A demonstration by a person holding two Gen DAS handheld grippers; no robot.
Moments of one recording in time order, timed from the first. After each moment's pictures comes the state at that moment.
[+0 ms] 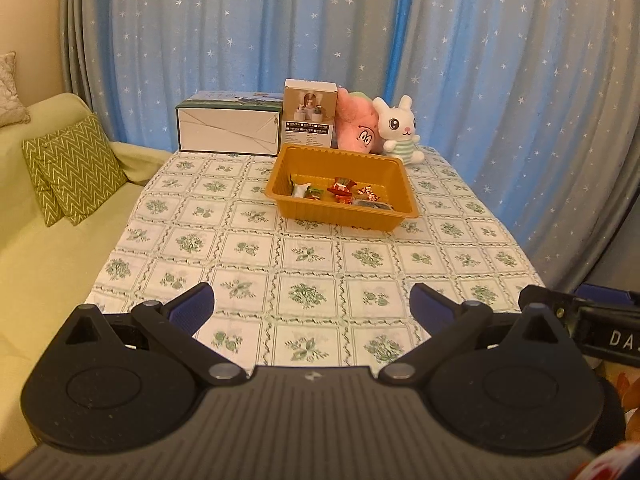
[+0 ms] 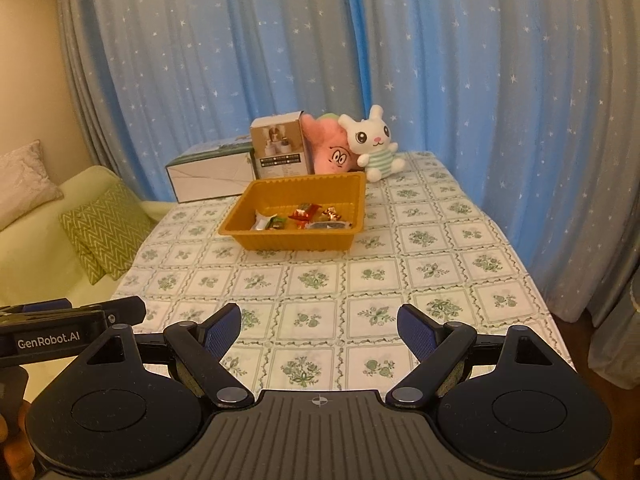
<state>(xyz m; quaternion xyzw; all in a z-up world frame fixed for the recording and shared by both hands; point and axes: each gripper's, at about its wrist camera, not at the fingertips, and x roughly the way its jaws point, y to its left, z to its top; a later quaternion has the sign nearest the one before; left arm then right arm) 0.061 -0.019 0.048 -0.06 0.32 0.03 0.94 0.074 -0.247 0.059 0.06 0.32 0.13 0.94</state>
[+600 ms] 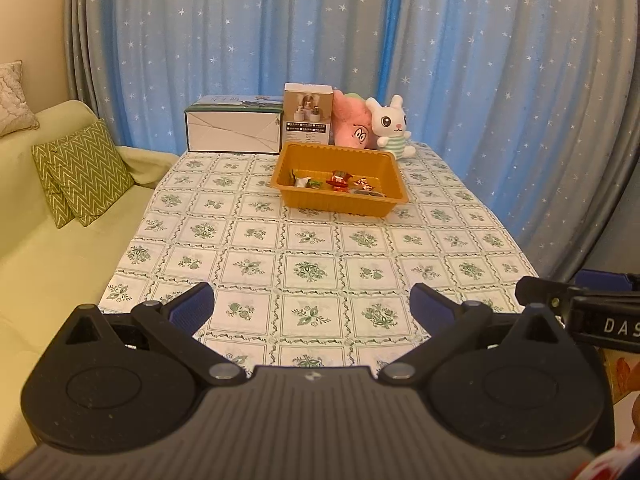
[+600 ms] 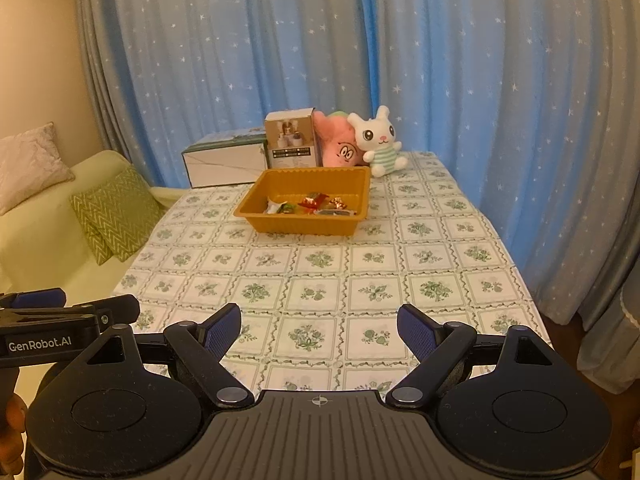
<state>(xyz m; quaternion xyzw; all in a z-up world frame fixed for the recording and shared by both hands) -0.004 -0.024 0.061 -0.04 0.32 0.02 0.95 0.016 -0.247 0.073 0.04 0.32 0.14 0.94</state>
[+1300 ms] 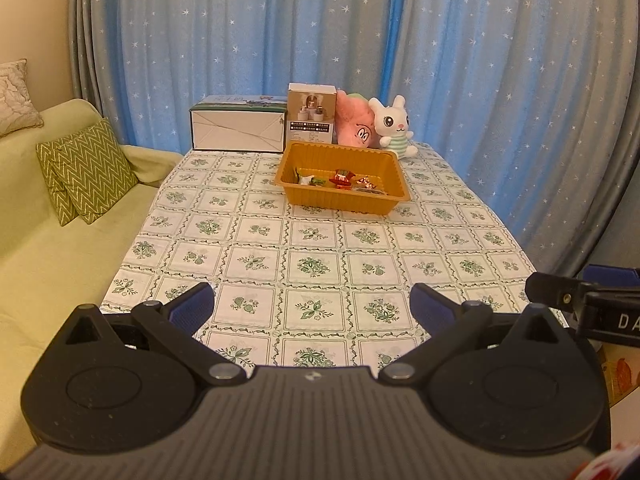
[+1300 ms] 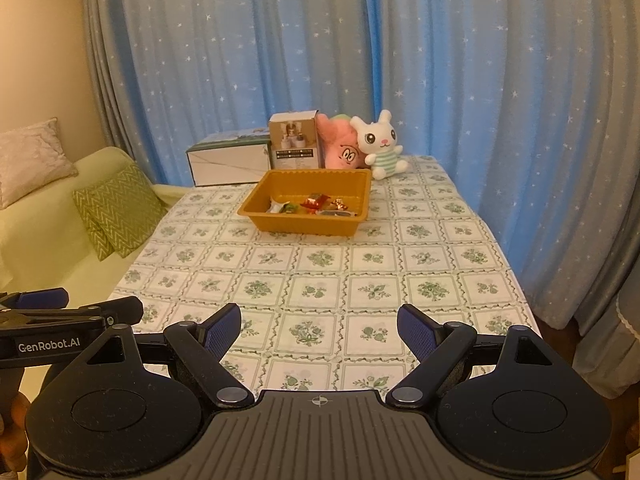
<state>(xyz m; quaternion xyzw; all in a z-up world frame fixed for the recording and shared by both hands) -0.014 -0.023 0.063 -0.04 0.32 0.03 0.95 0.003 -0.244 0.079 0.03 0.32 0.14 0.94</state>
